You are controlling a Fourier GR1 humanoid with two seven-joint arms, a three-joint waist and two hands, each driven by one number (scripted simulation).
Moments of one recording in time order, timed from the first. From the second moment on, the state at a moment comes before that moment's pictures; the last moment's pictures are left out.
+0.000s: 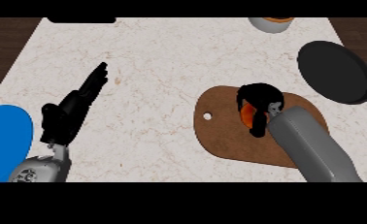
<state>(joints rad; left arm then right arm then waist) -0.12 0.23 -0.07 -1.62 -0.03 -0.08 0.21 -0.55 -0.31 0.44 -1.07 0.77 0.60 0.29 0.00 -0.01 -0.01</state>
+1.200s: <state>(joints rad) -0.11 0.21 -0.03 -1.61 -0.05 -0.10 0.20 -0.30 -0.18 0.33 -1.64 1.14 0.01 0.67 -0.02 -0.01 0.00</state>
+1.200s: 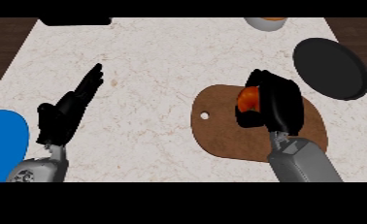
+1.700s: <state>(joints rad) -0.13 0.20 -0.02 -1.62 -0.05 -0.12 0.22 -0.21 -0.19 0.19 -1.76 1.14 -0.16 0.66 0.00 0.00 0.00</state>
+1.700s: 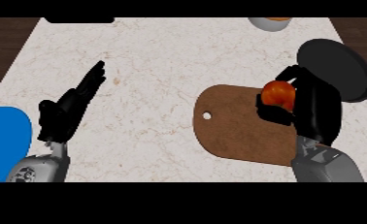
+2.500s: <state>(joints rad) -0.16 0.19 -0.02 -1.62 -0.06 -0.14 0.23 -0.47 -0.35 -0.21 -1.04 0.87 -0.51 0.19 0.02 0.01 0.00</state>
